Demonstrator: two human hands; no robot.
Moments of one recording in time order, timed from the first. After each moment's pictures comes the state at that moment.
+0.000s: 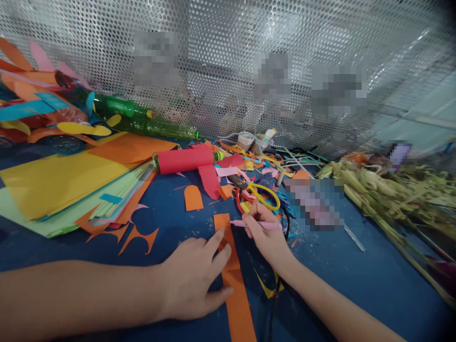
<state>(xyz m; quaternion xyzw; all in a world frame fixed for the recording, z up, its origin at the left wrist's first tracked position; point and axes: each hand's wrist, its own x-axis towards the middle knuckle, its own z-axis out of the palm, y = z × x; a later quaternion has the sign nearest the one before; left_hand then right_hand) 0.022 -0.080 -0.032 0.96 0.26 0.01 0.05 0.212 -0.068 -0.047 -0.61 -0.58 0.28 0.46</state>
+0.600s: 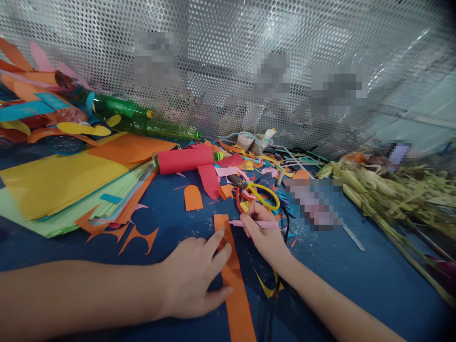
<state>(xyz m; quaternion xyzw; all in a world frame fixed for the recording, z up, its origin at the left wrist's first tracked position) 0.022 -0.079 -0.034 0.96 0.27 0.03 0.06 0.211 -0.067 -0.045 -0.61 -0.60 0.26 0.45</state>
